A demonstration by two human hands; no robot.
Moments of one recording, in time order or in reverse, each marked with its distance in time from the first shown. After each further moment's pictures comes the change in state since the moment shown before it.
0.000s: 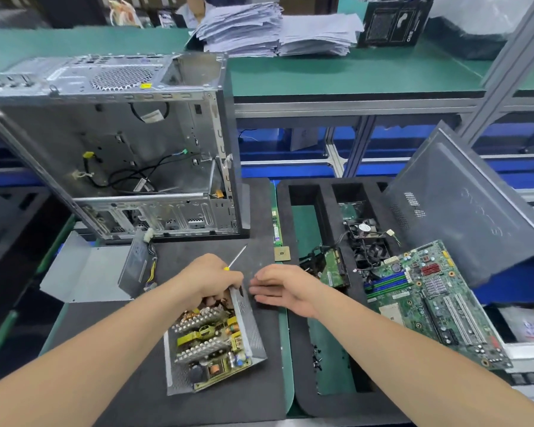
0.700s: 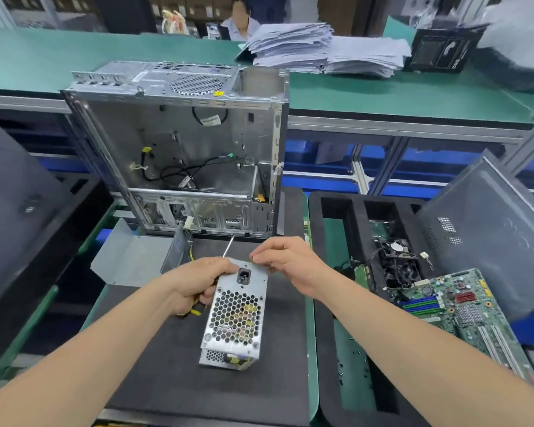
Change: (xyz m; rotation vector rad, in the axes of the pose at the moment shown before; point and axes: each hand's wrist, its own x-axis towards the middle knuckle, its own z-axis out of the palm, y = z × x) left_hand -0.025 -0.067 -0.054 -0.587 -0.223 0.094; right_hand -0.003 -0.050 0.085 -0.443 -0.063 -0.351
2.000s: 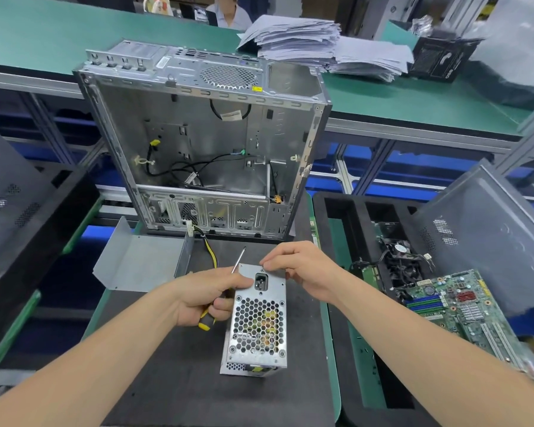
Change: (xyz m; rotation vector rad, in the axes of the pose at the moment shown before) left_hand -0.003 -0.011 -0.035 -0.202 -0.362 -0.079; right_hand 0.011 -0.009 0.030 -0.097 0.094 0.147
